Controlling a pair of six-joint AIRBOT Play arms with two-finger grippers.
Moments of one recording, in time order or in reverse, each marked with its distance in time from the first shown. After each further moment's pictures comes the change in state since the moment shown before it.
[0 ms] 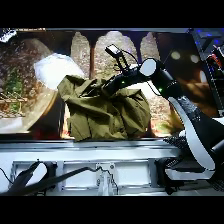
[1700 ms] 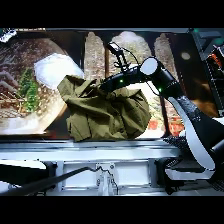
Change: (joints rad) left arm 0.298 -0.747 0.322 0.119 0.357 0.222; right arm 0.000 -0.001 0.000 0.121 -0.007 0.075
